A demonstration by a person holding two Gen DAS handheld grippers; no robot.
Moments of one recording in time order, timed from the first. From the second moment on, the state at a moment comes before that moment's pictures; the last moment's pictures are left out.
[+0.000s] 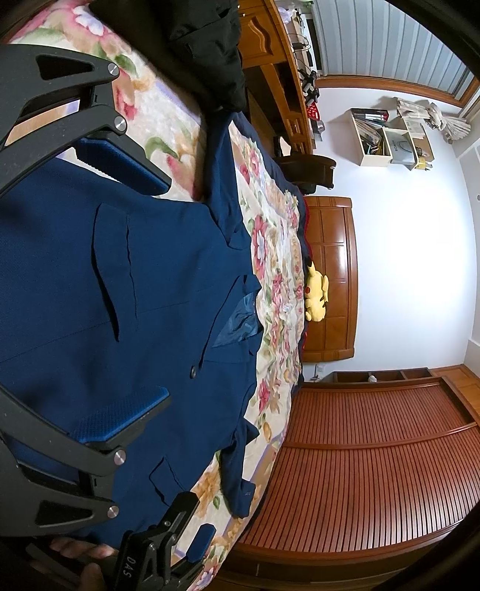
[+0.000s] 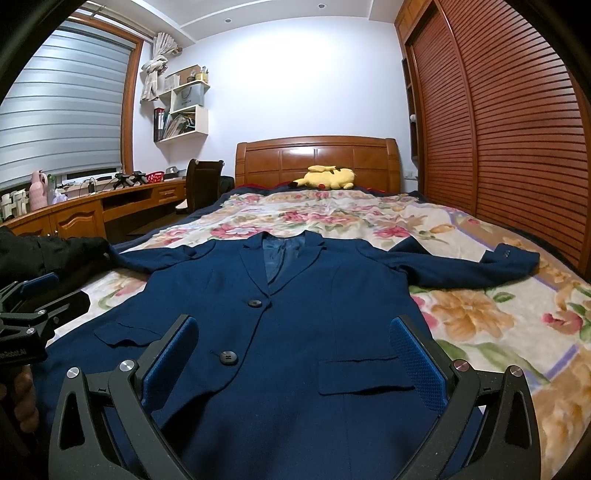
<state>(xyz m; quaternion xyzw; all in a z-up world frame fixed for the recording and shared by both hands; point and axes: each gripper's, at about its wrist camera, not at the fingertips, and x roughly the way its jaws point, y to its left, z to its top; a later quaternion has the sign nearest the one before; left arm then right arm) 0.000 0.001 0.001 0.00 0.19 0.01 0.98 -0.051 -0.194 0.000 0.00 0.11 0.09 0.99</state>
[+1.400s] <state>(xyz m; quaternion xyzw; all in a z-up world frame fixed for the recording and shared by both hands) -0.001 0.002 0.001 0.00 0.19 0.01 0.98 -0.051 -0.194 -0.005 0.01 0.12 0.10 0.99</state>
